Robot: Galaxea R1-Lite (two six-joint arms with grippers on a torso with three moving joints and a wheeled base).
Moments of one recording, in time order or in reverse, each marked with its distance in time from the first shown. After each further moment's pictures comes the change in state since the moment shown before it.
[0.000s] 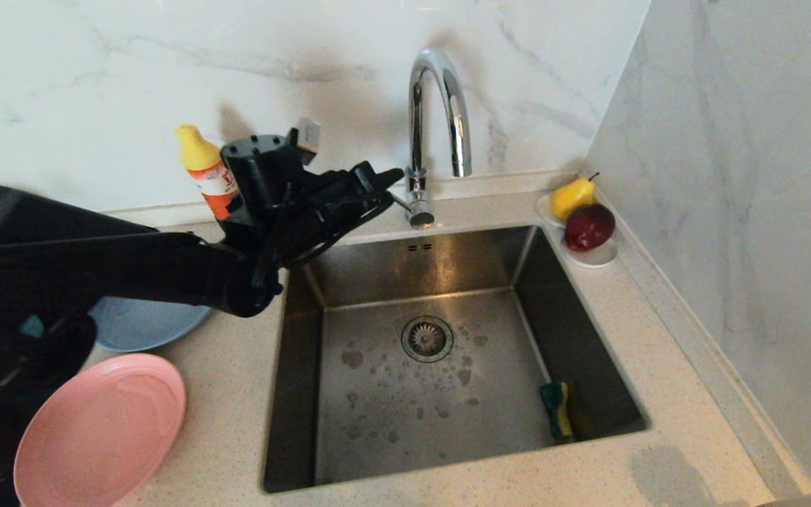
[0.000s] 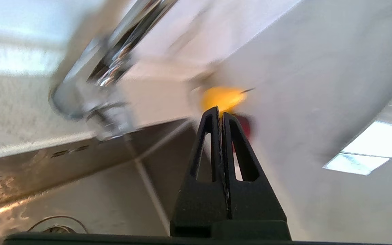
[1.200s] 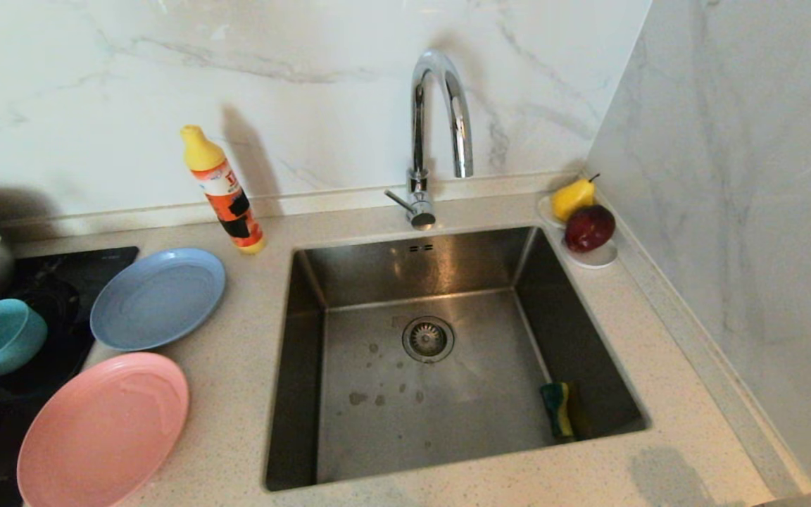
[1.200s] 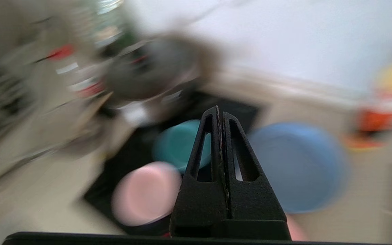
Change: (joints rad) left arm 0.374 -1.112 0.440 0.836 1.017 0.662; right arm 0.000 0.000 0.000 0.000 -0.001 0.000
